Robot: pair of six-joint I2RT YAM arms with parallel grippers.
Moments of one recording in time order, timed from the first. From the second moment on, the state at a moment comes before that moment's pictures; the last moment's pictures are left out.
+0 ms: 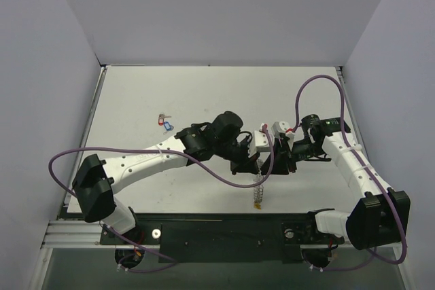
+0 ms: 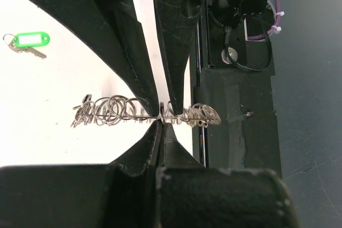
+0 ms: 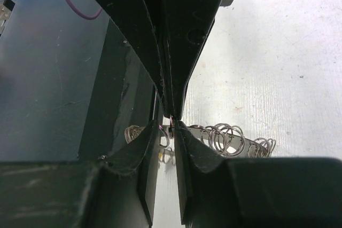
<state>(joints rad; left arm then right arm) -1.04 1.57 1.31 -0.40 0.56 0.16 0.17 1.24 0.96 -1.33 -1.28 -1.35</state>
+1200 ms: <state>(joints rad) -0.99 1.22 0.62 0.55 0.41 -0.19 0.18 1.24 0.96 -1.29 -1.27 -1.27</state>
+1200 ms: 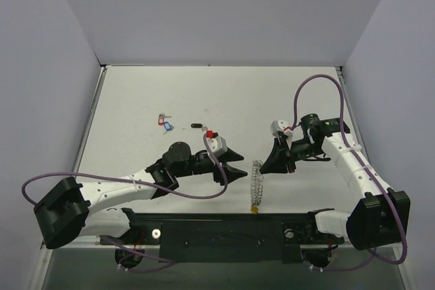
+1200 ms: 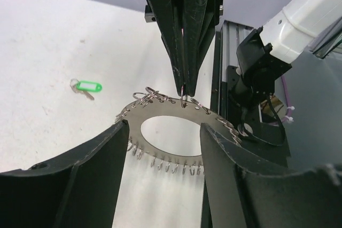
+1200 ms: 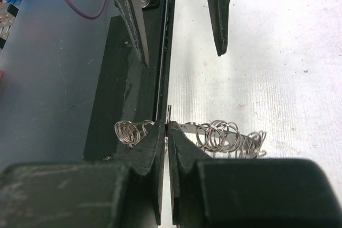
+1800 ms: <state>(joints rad) -1.01 1.41 0.55 1.02 0.45 -0.23 0.17 1.24 0.96 -1.29 -1.27 -1.26</state>
